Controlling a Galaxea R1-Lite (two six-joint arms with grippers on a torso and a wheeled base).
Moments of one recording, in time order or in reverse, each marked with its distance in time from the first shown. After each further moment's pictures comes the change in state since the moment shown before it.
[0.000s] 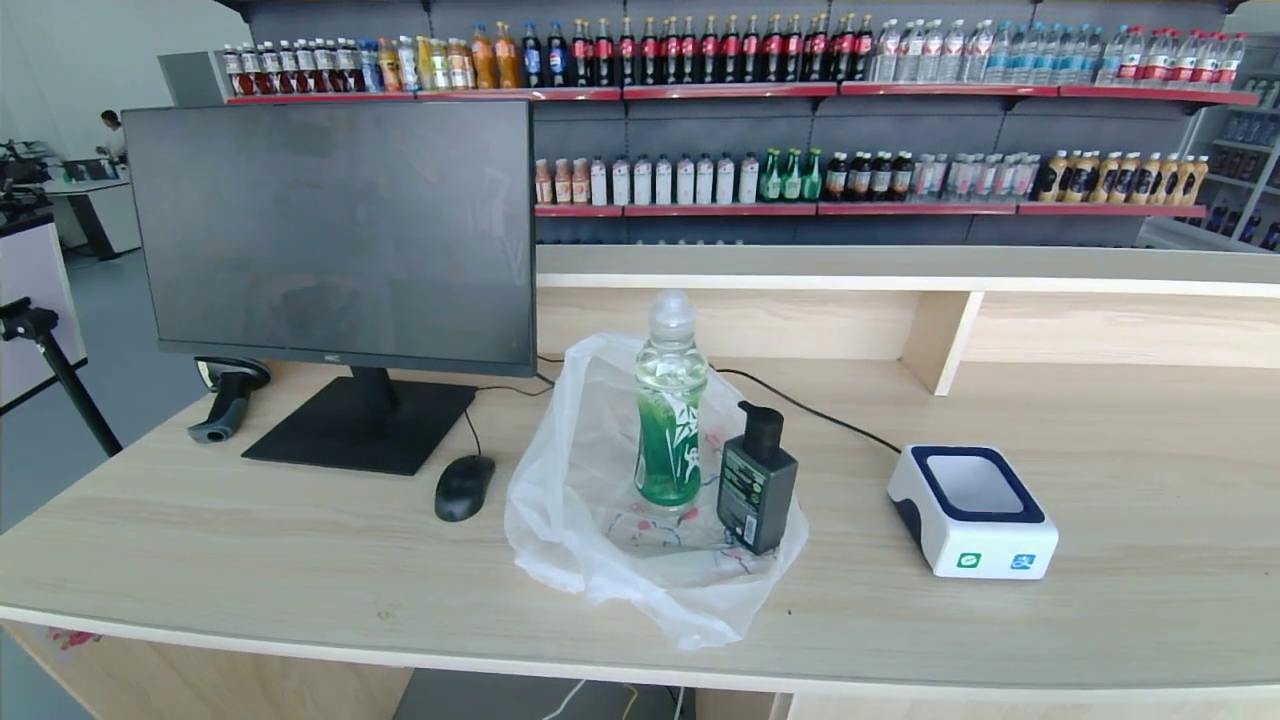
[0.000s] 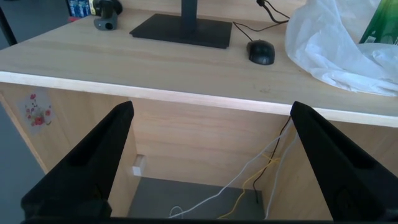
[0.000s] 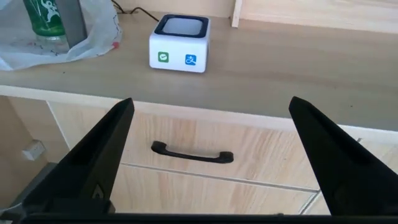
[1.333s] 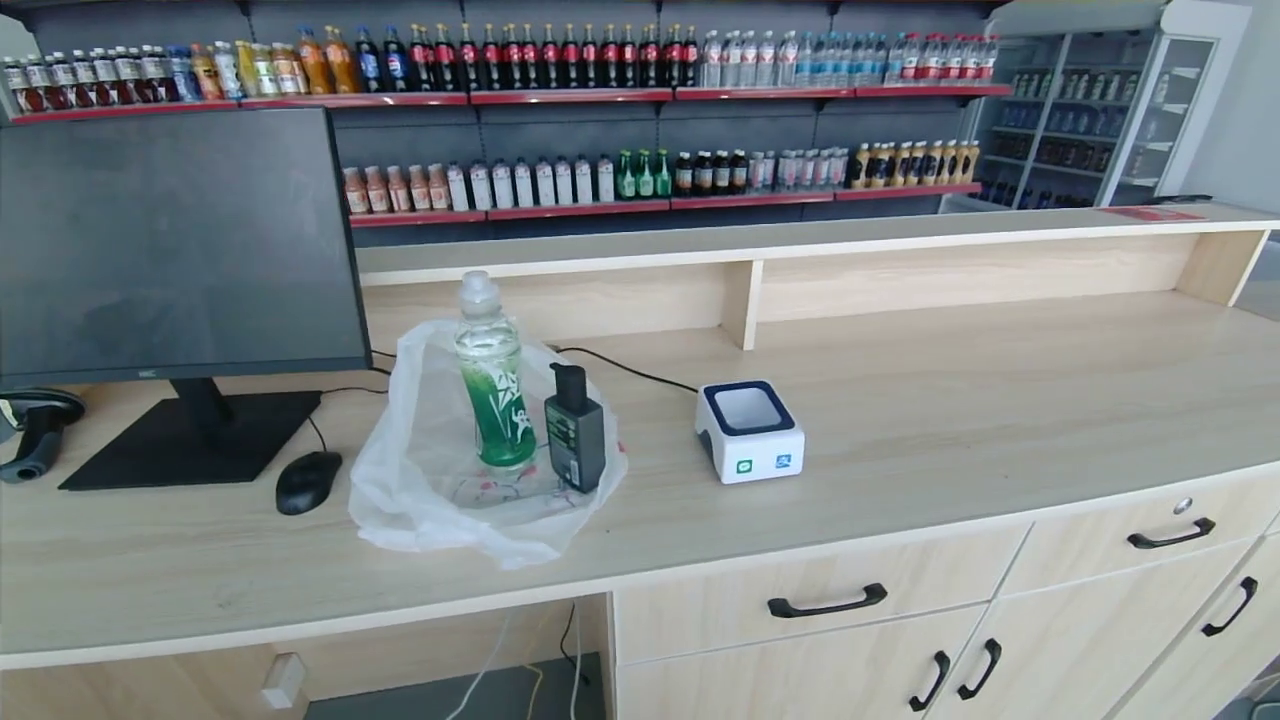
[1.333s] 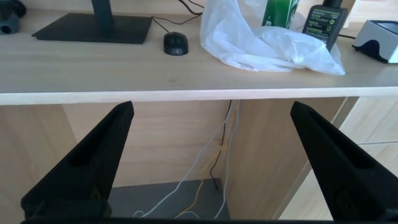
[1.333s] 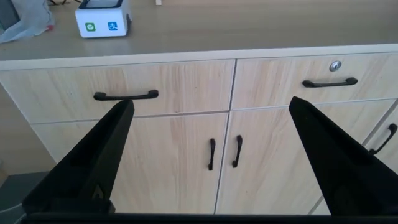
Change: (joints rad) left arm 0.000 0.000 0.000 0.001 -0.001 0.004; right arm 0.000 -0.001 0.024 -0.007 0.000 0.050
